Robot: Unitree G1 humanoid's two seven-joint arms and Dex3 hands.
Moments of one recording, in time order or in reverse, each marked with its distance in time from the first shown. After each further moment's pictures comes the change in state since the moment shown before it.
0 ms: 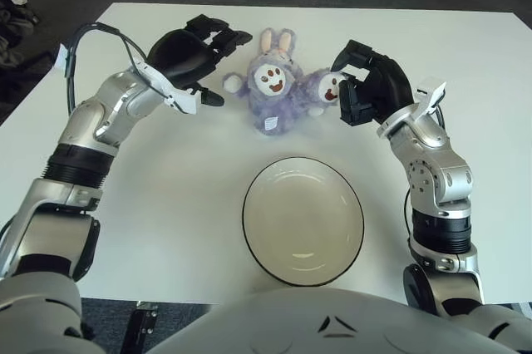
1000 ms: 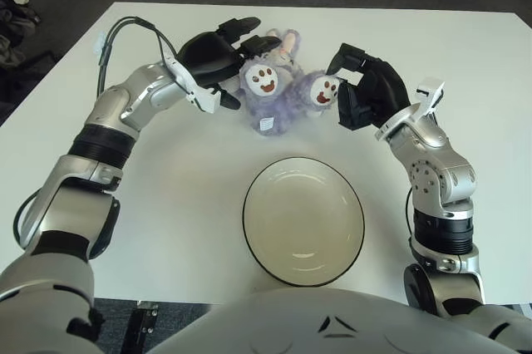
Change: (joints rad) left arm -0.125 -0.095 -0.088 0.135 -0.060 -0.109 -0.044; right arm 0.000 -0.008 -0.009 -0.024 0.110 0.071 0.048
